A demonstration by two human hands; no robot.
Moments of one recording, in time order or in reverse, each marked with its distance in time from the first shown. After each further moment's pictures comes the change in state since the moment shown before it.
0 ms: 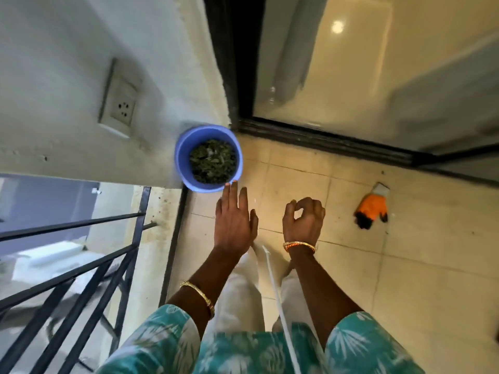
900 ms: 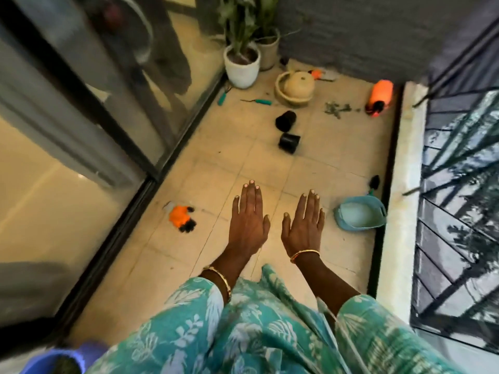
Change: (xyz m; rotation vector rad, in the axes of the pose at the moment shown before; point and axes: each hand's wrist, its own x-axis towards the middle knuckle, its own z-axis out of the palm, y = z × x) left_hand -0.362 0.474 0.037 0.383 -0.273 1.465; right_hand -0.274 0.295 -0.462 -0.254 0.595 0.860
